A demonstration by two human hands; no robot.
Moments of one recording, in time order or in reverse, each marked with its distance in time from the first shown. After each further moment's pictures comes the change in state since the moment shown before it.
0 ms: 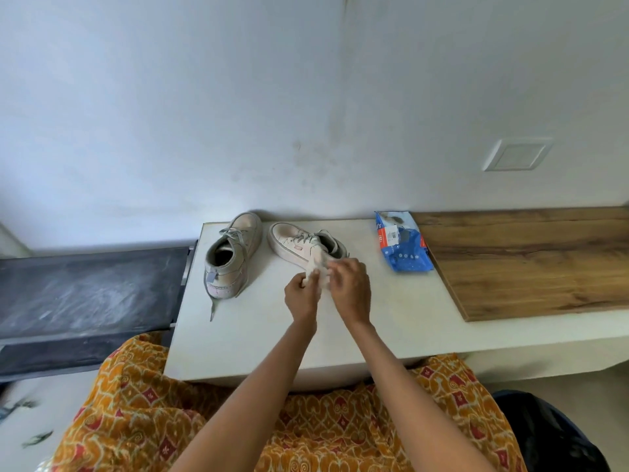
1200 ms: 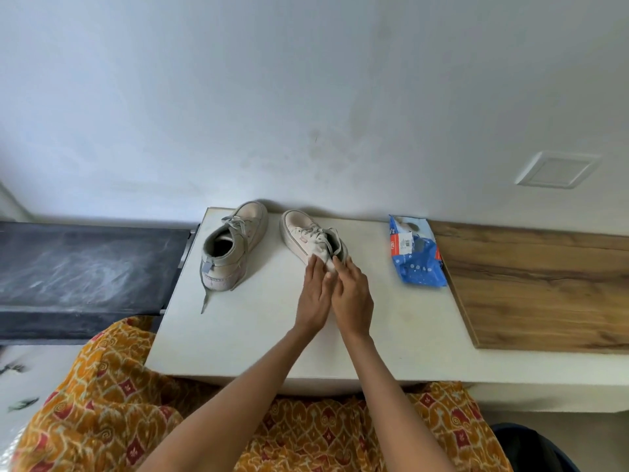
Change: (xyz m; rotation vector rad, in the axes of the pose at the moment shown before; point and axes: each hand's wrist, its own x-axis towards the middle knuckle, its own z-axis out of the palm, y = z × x) left_hand 0.019 -0.030 0.014 0.416 -0.333 0.409; right_hand -0.001 0.012 0.014 -0.010 -0.115 0.055
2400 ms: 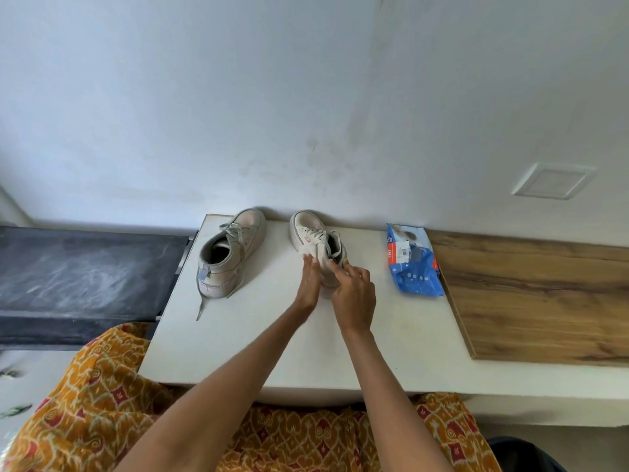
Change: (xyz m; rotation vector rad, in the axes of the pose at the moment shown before) left_hand 0.047 -0.014 0.000 -0.309 -0.099 -0.291; right_hand 0.022 -0.004 -0.010 -0.202 0.068 -0.118
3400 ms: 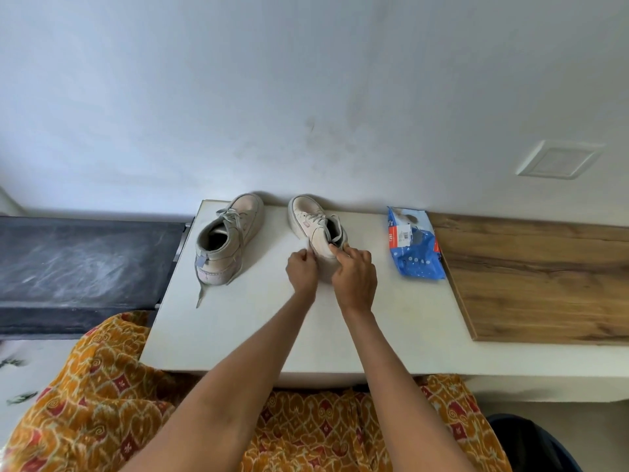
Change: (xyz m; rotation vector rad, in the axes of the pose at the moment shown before) left_hand 0.012 0.012 0.007 0.093 0.497 -0.107; right_hand 0.006 0.001 0.007 -0.033 0.019 0.042
